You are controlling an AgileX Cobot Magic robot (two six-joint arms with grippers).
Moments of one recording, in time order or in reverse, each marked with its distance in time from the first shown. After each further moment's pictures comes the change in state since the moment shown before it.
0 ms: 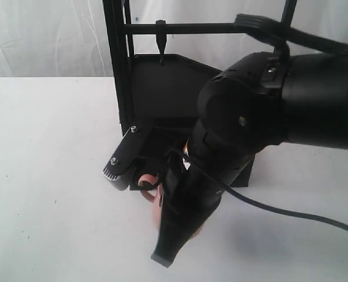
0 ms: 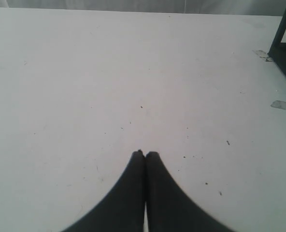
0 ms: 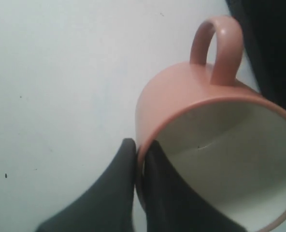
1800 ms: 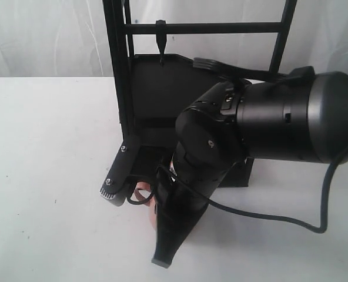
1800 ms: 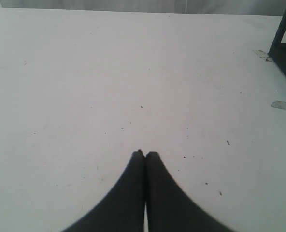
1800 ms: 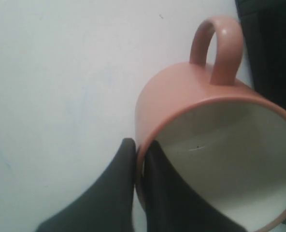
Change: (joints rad) left arm 0.000 0.000 0.000 0.000 0.000 0.000; right arm -0.002 0.111 0.000 -0.071 -0.094 -0.060
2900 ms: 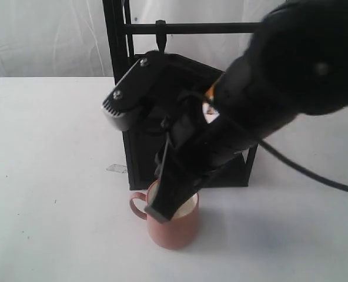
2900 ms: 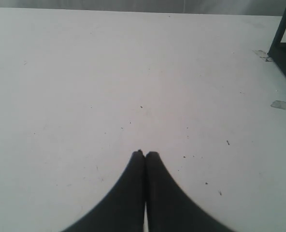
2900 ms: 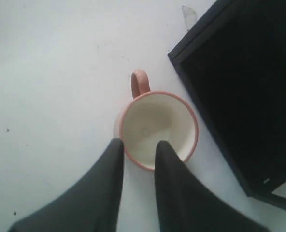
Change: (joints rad) left arm 0.000 0.000 0.000 0.000 0.000 0.000; right arm 0.000 -0.288 -0.040 0.026 0.061 0.172
